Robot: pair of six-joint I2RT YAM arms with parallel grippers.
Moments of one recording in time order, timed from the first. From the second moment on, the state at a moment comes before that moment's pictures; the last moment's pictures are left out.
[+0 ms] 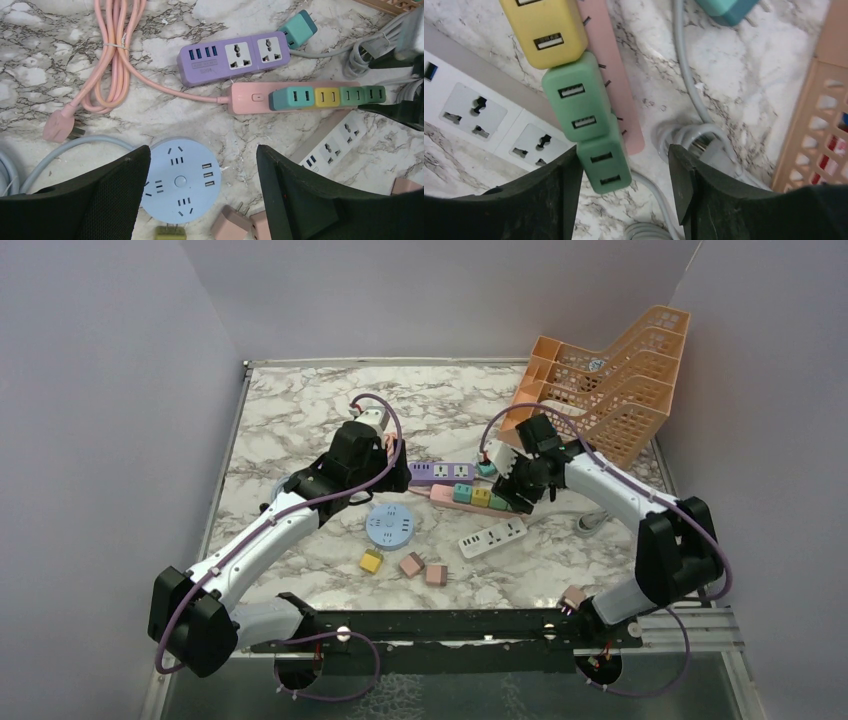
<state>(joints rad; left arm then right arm) -0.58 1.18 0.94 -0.41 -0.05 -0.42 0.40 1.55 1.03 -0.68 -0.19 -0.73</state>
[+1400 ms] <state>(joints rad) -0.82 1.20 0.95 -0.24 0.27 -0.35 0.40 0.90 0.81 -1.14 0.41 1.21</state>
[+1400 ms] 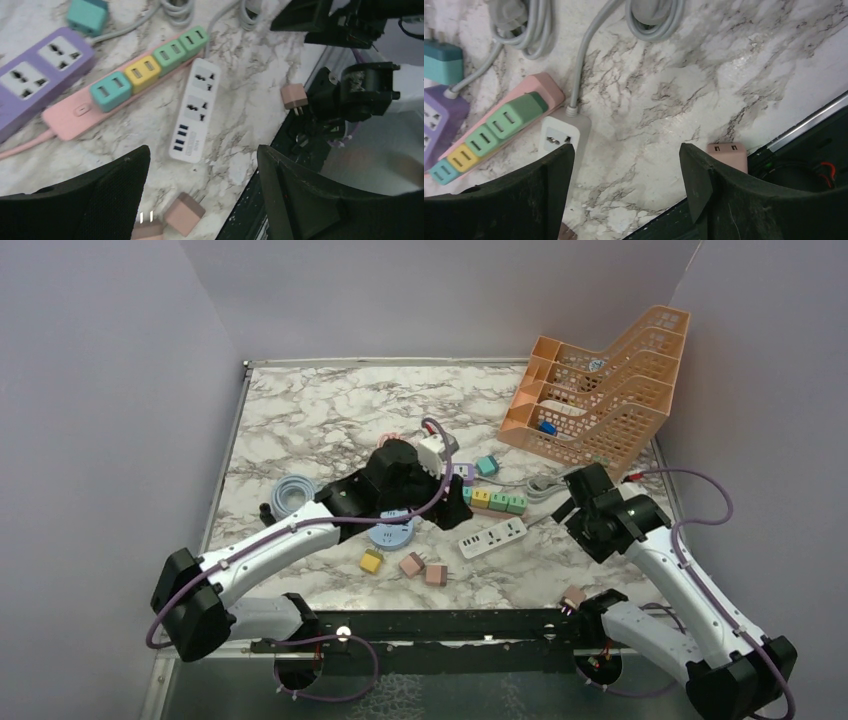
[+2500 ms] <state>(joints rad) -1.40 2.06 1.34 0.20 -0.03 -0.39 0.40 0.65 1.15 -1.17 0.35 1.24</state>
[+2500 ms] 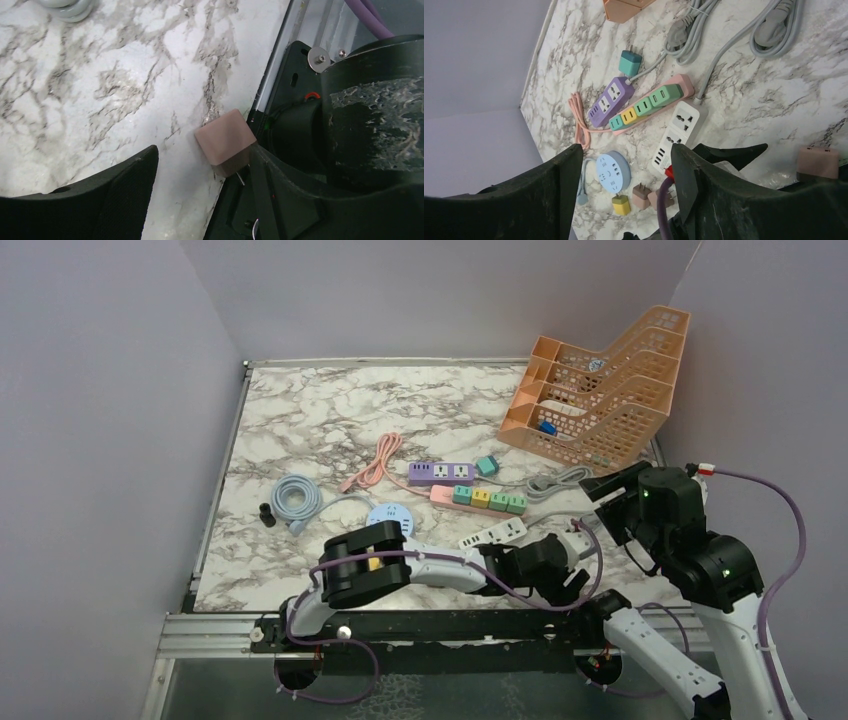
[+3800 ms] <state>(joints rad) -1.39 2.12 1.40 0.08 -0.08 -0.27 0.40 0.65 1.15 -1.16 0.32 1.18</state>
